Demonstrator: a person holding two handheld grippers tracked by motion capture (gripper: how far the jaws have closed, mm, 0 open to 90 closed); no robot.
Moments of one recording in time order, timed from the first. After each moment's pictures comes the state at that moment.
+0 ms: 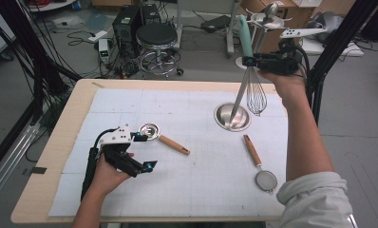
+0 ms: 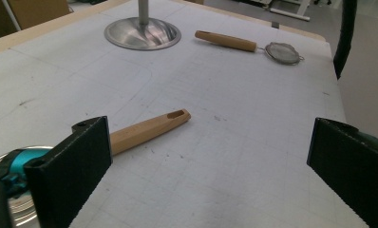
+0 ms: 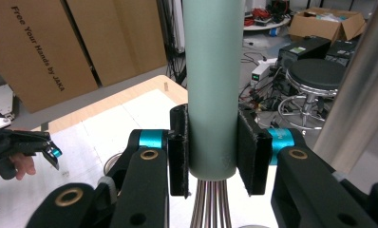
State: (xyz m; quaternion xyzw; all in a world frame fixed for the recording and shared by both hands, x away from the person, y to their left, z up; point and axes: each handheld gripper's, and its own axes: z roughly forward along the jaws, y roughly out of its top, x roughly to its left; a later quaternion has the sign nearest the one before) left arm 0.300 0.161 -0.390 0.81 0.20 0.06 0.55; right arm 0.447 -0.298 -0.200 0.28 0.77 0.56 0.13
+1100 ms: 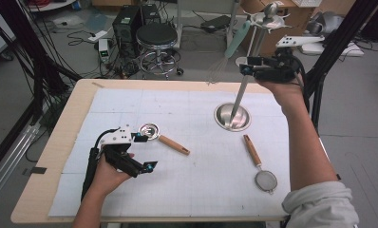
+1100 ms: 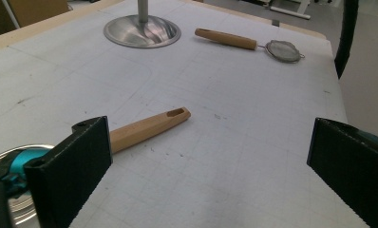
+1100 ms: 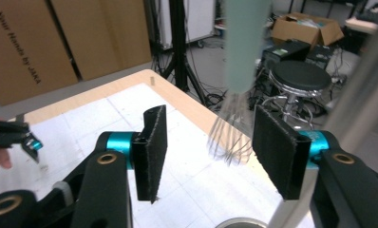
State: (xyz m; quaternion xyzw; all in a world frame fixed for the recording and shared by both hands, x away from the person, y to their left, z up) left arm 0.300 0.160 -0.391 0.81 0.20 0.06 0.55; right arm 0.430 -0.290 -0.210 0.28 0.77 0.54 0.18
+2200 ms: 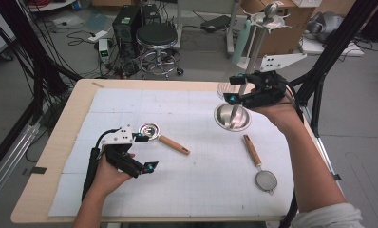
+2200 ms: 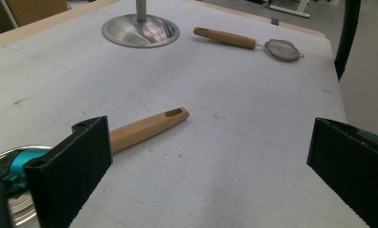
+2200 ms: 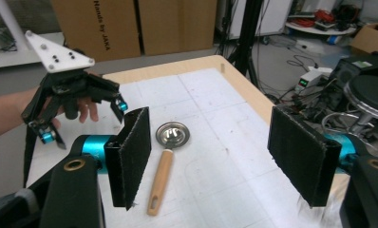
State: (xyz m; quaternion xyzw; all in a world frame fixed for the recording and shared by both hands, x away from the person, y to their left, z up) left arm 0.300 0.158 -0.391 0.81 0.20 0.06 0.55; right arm 0.385 -0.253 -0.226 0.15 0.82 0.54 0.11
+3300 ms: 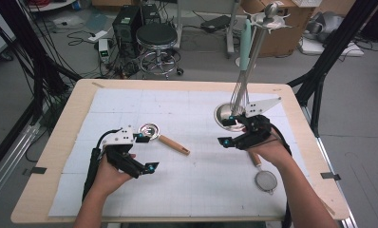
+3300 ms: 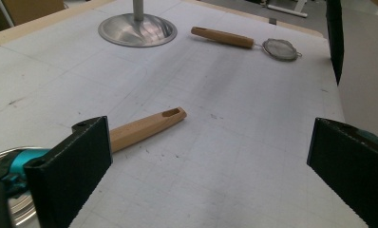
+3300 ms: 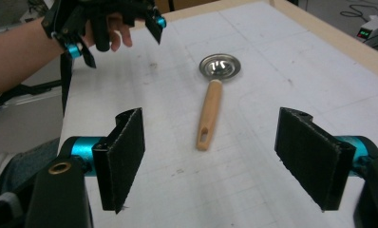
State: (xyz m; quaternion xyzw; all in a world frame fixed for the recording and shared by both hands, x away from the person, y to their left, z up) left arm 0.300 0.156 -0.392 0.81 0.20 0.06 0.55; right arm 0.354 -0.251 -0.332 0.15 0.85 0.51 0.02
